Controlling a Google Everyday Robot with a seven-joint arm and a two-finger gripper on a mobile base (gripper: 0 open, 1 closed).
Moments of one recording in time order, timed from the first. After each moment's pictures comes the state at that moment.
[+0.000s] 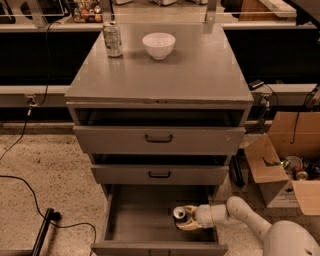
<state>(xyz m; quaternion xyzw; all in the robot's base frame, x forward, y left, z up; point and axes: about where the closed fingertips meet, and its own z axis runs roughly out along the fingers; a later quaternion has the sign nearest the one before) 0.527 -0.108 0.236 -0.54 0.61 0.40 0.41</state>
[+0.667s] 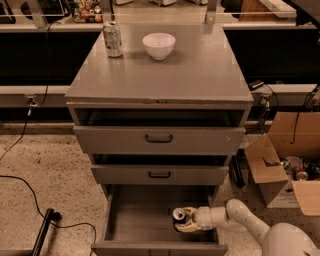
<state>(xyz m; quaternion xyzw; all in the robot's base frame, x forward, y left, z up) 0.521 -0.099 0.234 -0.52 0.61 0.42 0.41</state>
